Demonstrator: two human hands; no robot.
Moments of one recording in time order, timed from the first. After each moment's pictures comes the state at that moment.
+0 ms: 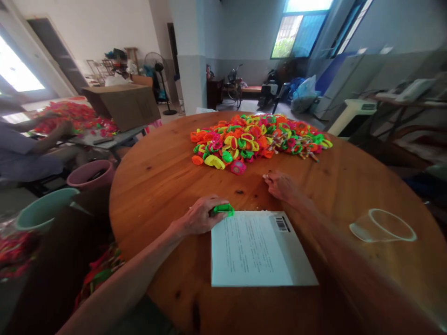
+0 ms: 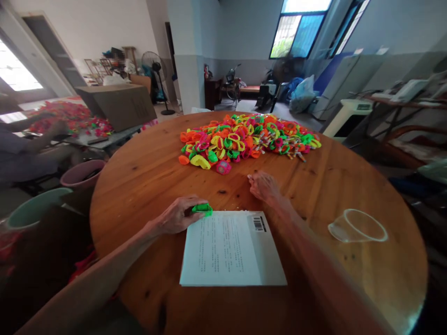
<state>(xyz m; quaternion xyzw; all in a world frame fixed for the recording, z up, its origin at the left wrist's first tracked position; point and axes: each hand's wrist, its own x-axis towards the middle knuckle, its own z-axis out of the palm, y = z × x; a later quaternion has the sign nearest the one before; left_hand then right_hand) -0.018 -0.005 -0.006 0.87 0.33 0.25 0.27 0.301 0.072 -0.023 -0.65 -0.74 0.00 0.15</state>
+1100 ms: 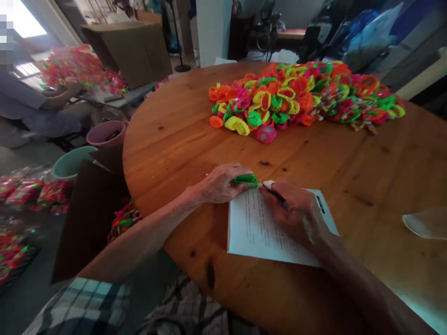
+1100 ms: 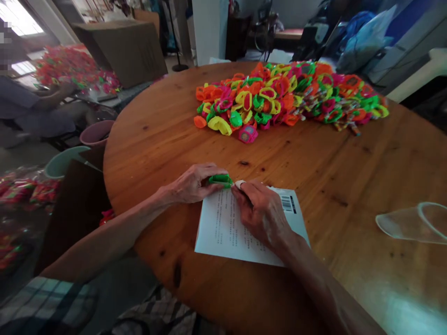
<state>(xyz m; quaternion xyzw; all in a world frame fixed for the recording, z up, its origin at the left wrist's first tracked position) -0.016 -0.004 -0.007 0.89 0.28 0.27 0.25 0.202 -0.064 -0.009 -0.43 -0.83 0.07 0.34</state>
